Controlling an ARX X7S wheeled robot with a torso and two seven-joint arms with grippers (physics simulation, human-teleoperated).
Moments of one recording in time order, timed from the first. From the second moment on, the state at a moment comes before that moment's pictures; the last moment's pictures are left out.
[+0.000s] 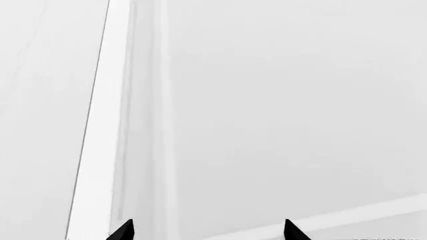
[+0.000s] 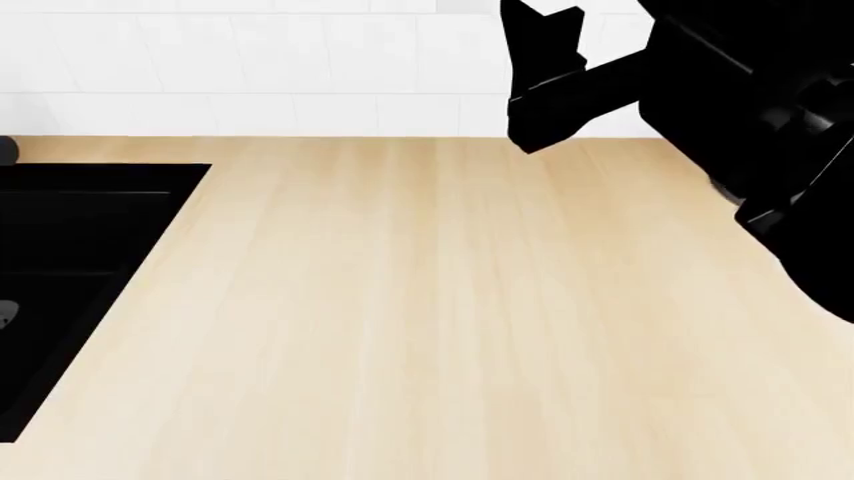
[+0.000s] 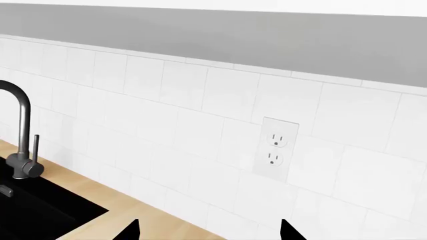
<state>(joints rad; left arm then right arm) -1.73 -0.43 0.08 -0.28 -0.91 -0.56 0.31 1.43 0.73 -0.49 -0.46 1.61 0.92 0.71</state>
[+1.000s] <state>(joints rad) -1.96 -0.38 0.38 -0.41 -0.54 -0.57 0.46 1.40 0.73 -0.49 -0.46 1.59 0.89 0.69</state>
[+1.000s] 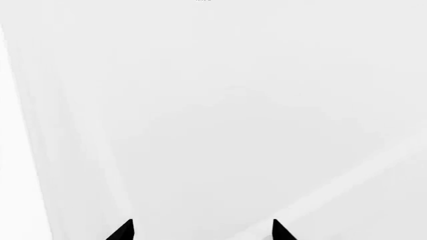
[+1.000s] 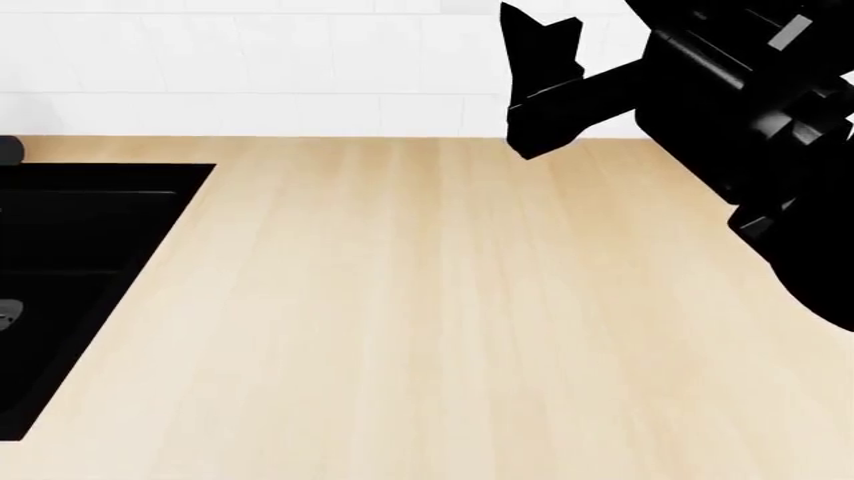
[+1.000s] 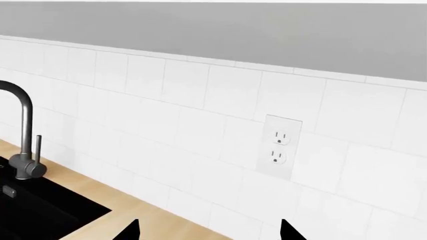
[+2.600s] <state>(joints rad) -2.07 -0.35 0.48 -0.30 -0.46 -0.47 0.55 1.38 0.74 -0.50 -0.46 1.58 0.87 0.69</state>
